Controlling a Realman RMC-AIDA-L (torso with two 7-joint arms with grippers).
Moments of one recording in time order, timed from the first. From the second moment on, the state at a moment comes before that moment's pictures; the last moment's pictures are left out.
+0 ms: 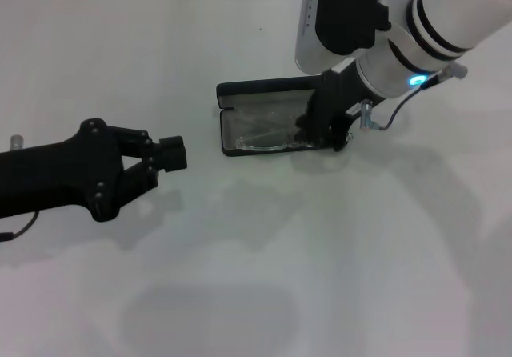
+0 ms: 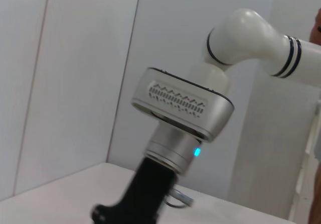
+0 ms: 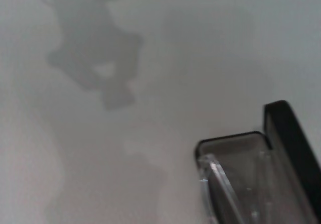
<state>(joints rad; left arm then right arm) -0.28 -2.05 0.85 0.87 1.66 1.85 -1.40 0.98 2.03 -1.67 -0.95 -2.29 -1.19 2.12</state>
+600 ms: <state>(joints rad) -0.30 -2.06 0.83 0.87 1.66 1.85 -1.40 1.05 2.03 -1.63 -0.74 -2.21 -1.19 2.10</state>
